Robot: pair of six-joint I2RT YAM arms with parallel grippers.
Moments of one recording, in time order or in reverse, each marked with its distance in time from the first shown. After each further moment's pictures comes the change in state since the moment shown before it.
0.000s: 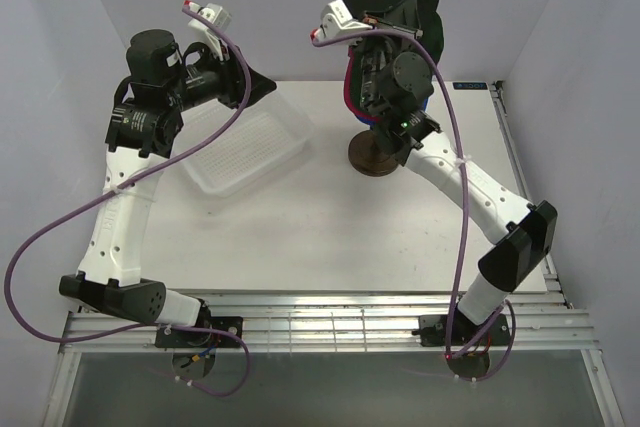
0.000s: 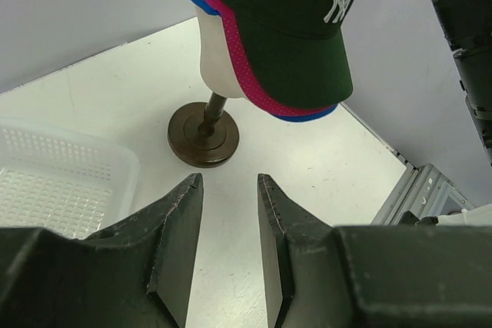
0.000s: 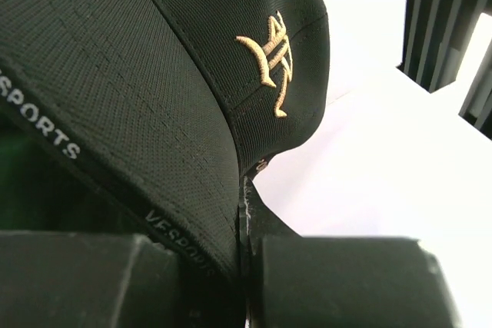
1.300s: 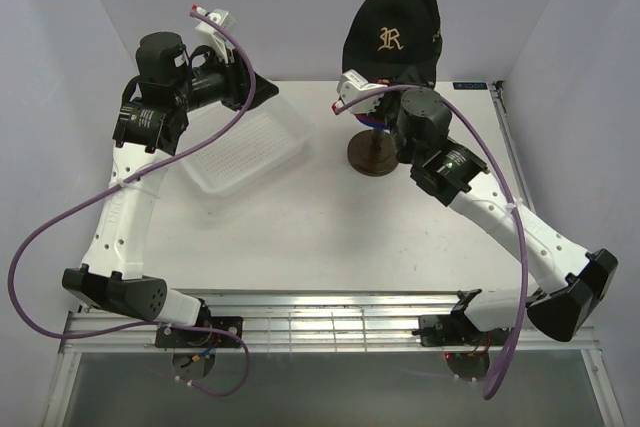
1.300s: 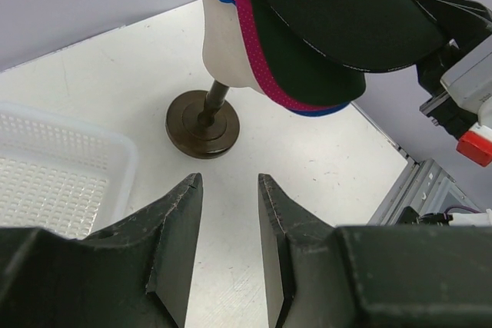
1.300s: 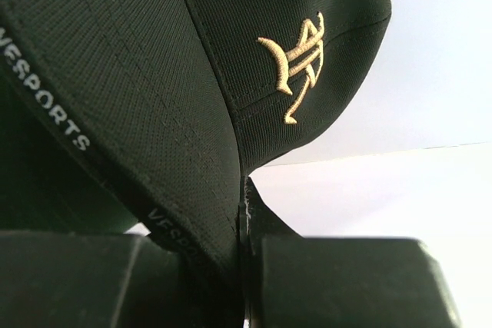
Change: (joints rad) left arm 0.000 0.016 -0.038 0.008 -0.001 0.000; right arm 0.007 -0.356 -0.367 -0.594 -0.121 0.283
